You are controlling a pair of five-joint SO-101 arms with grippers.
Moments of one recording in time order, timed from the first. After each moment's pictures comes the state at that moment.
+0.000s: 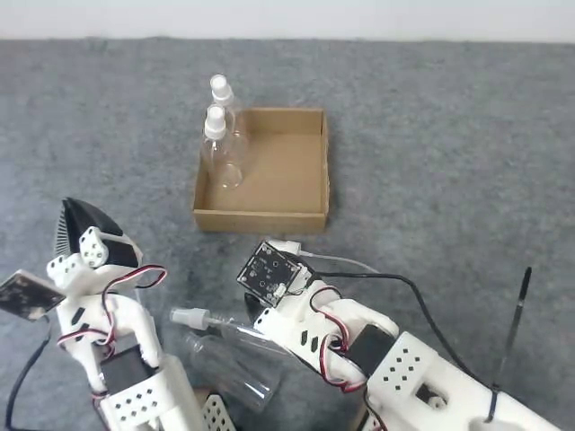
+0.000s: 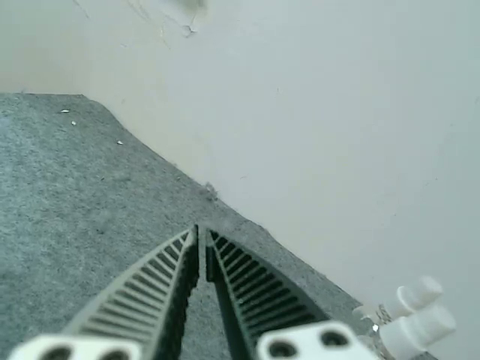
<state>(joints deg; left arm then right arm) -30.9 -103.5 97.2 23.0 32.1 -56.1 -57.4 76.7 29.3 5.5</state>
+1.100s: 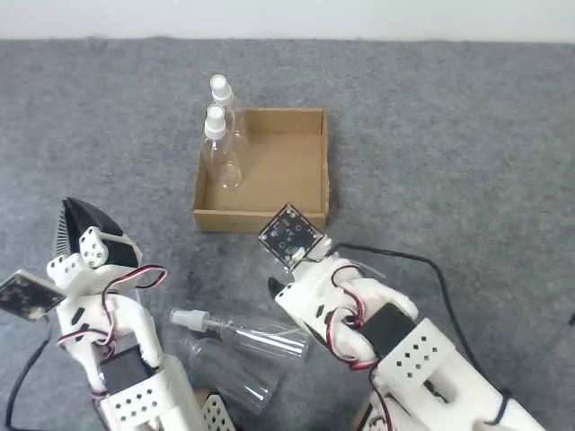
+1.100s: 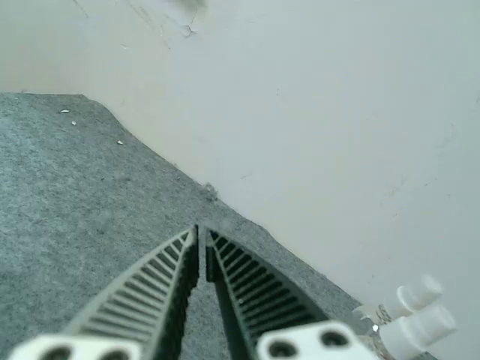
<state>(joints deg) -30.9 -103.5 97.2 23.0 32.1 -46.2 -57.4 65.9 47.2 5.5</state>
